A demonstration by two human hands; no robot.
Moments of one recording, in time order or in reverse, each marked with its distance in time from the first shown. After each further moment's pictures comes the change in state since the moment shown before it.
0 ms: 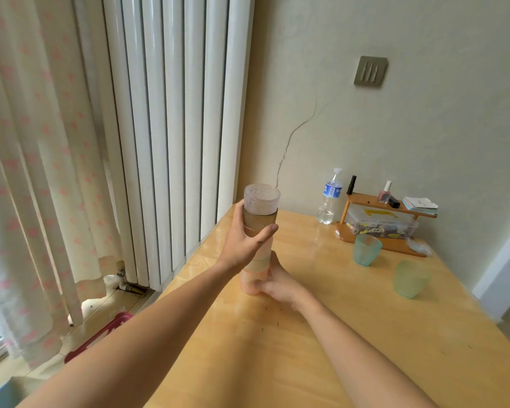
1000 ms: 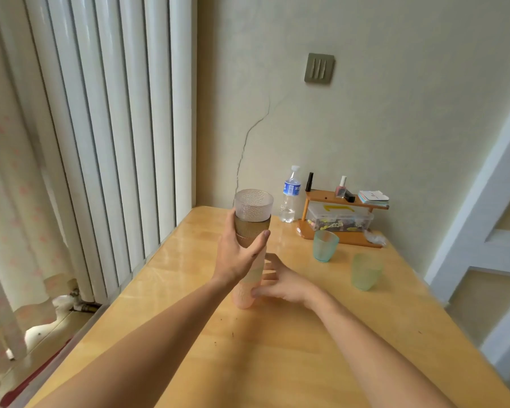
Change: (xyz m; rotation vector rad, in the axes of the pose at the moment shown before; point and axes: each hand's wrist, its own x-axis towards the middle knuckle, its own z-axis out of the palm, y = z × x) left_hand -0.004 0.006 0.095 -0.008 0.037 0.124; right_hand -0.024 0.046 -0.106 -0.072 0.021 0.058
